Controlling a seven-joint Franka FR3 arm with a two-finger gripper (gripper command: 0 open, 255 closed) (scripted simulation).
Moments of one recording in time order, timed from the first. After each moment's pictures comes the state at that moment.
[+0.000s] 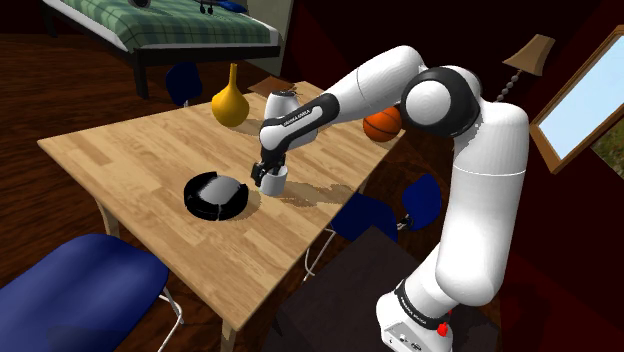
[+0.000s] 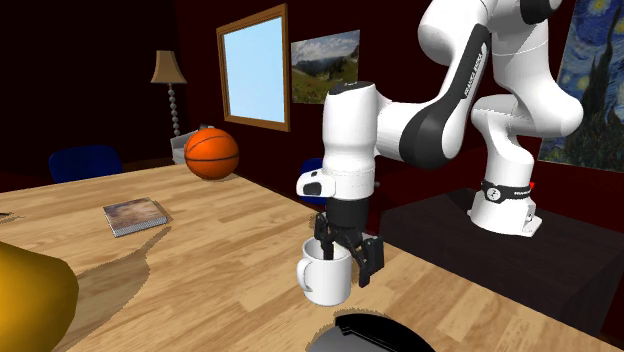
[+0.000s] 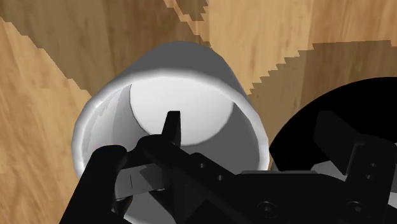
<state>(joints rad) 0.02 0.48 0.01 -1.96 -0.01 2.43 -0.11</state>
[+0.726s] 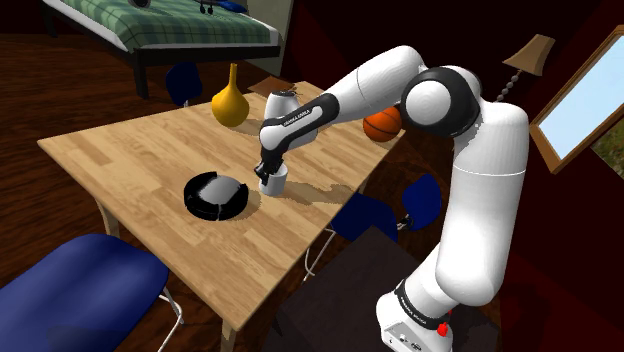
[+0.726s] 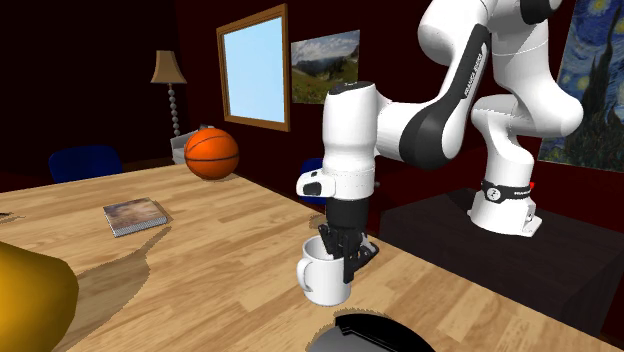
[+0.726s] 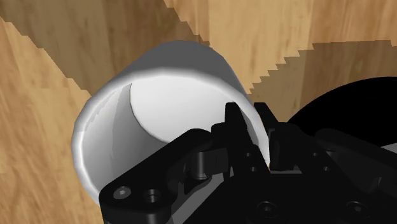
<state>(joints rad) 0.02 0.48 0.01 -1.96 -0.01 2.43 -0.11</state>
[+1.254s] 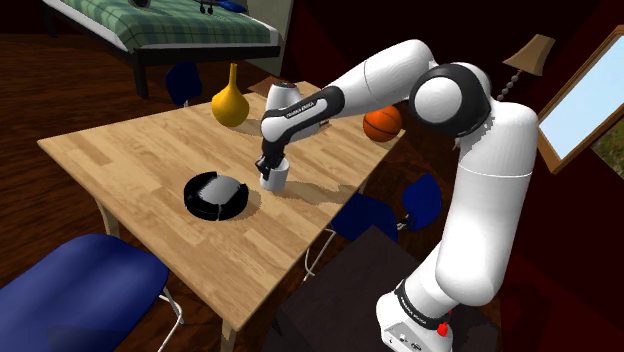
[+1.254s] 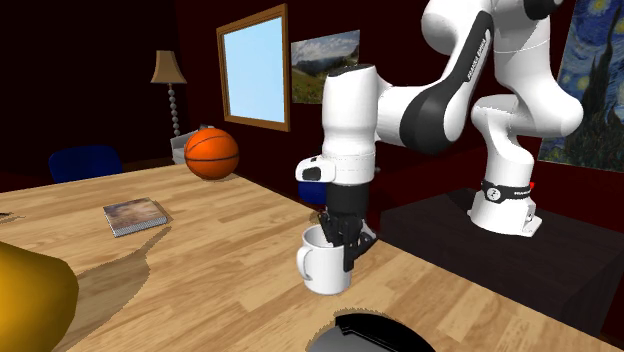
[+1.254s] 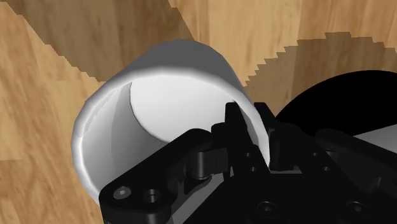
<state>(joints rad) 0.02 0.44 0.02 -1.96 -0.01 2.38 -0.11</state>
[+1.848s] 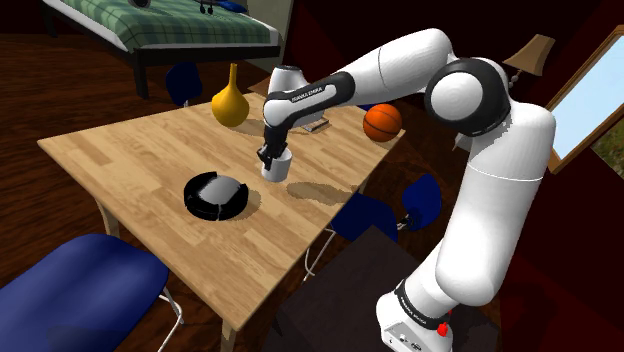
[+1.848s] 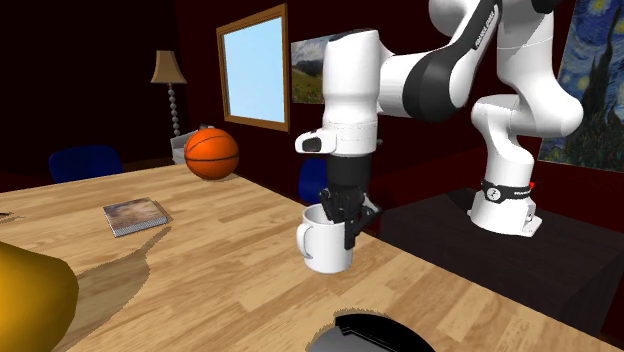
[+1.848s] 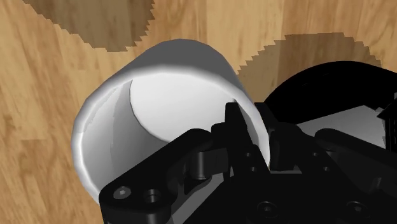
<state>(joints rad) 0.02 0.36 0.02 -1.94 -0.01 2.29 -0.11</state>
